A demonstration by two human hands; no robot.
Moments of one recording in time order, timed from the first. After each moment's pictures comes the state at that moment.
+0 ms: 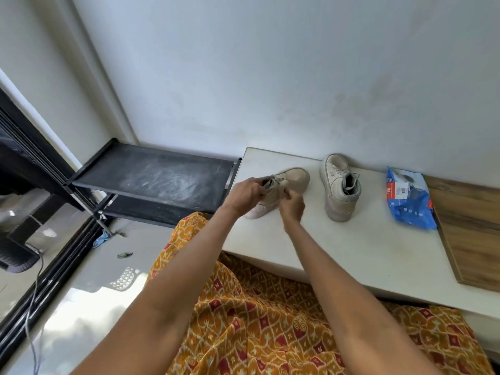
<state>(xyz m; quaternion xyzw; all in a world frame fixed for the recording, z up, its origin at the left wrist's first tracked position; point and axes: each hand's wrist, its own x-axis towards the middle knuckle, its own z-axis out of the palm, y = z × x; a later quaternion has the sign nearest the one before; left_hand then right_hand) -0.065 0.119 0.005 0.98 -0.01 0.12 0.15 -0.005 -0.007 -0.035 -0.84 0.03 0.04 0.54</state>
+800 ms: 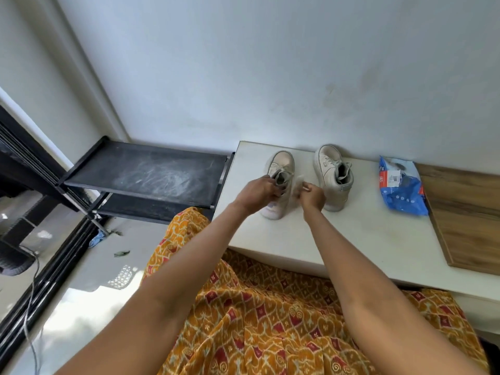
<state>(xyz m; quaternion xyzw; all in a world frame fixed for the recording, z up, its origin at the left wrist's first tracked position) -0.059 0.078 0.014 0.98 -0.08 0.06 0.16 0.042 -0.059 -0.053 -0.85 0.08 0.05 0.52</state>
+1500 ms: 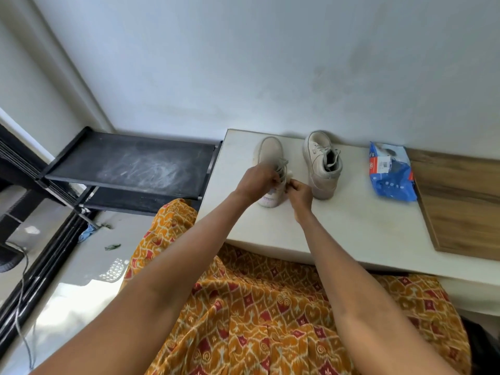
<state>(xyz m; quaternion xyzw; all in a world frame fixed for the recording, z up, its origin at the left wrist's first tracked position) -0.034 0.048 0.011 0.99 -0.03 0.06 0.16 0.019 -0.080 -0.064 -0.80 0.01 0.10 0.59</state>
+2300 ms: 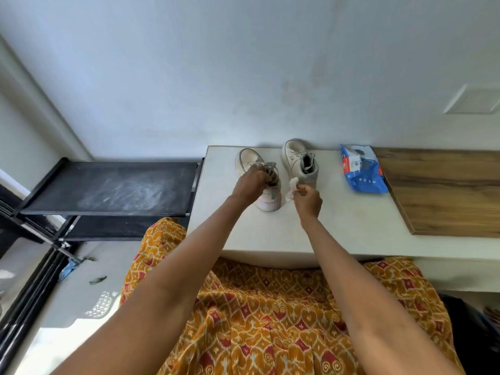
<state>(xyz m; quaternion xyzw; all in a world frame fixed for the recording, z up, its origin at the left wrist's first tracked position) -0.023 0.034 0.018 0.98 -0.06 0.09 0.18 0.003 -0.124 -0.026 -0.85 0.10 -0.01 0.52</state>
